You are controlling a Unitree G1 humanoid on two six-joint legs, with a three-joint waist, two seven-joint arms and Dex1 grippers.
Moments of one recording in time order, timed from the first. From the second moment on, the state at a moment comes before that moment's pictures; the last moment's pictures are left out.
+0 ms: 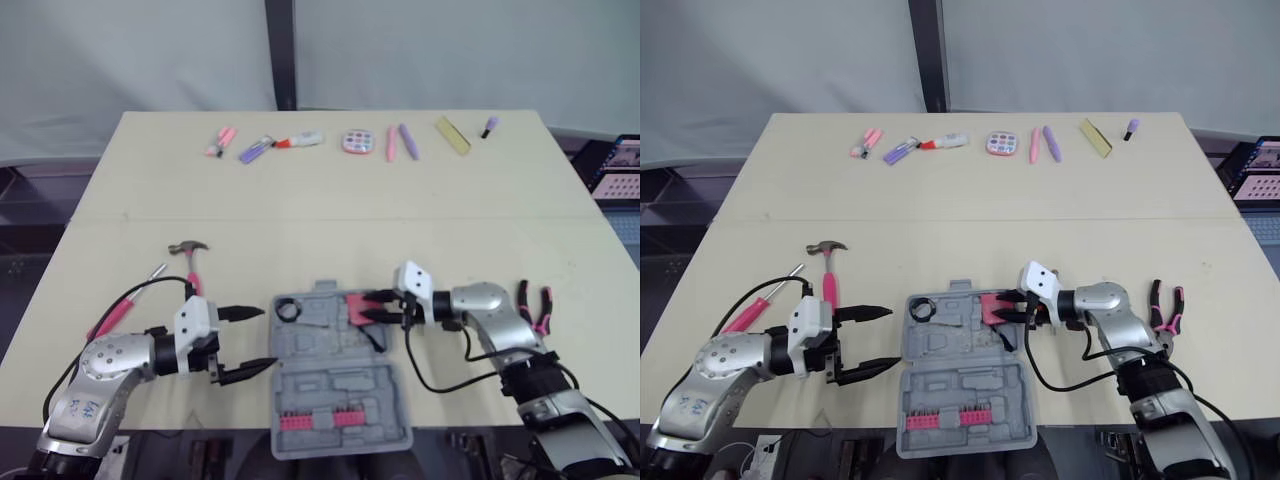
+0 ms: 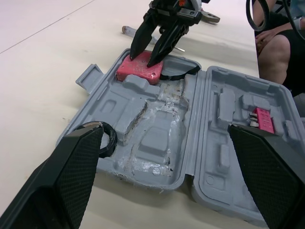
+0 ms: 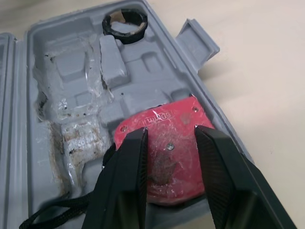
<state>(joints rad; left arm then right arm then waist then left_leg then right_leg) 0.05 0.69 0.06 -0.28 -0.42 0.19 -1.02 -0.47 -0.51 0.22 0.33 0.14 0.08 1.14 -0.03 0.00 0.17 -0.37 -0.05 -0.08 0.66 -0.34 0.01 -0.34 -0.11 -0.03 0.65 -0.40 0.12</state>
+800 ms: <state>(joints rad) 0.08 0.69 0.09 -0.30 -0.43 0.20 -1.02 -0.36 -0.56 0.14 0.06 0.22 0.28 1.09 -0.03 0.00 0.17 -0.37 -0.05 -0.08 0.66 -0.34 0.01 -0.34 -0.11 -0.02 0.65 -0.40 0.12</state>
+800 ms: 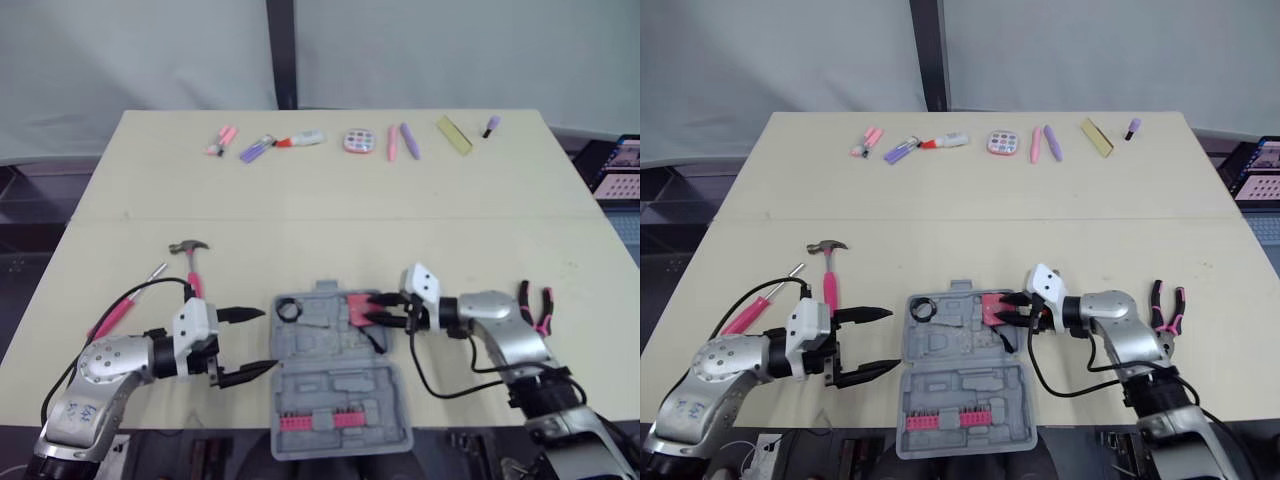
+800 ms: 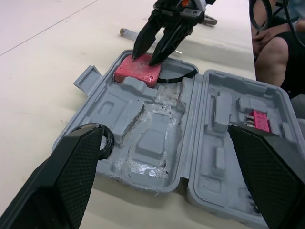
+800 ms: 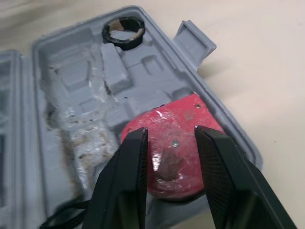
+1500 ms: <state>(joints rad) 0.42 0.57 0.24 -0.32 -0.41 0.07 -0.89 0.37 -0.66 -0.28 -0.65 0.45 0.74 0.79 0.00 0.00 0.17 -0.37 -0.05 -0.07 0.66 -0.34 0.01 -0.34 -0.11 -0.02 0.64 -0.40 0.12</state>
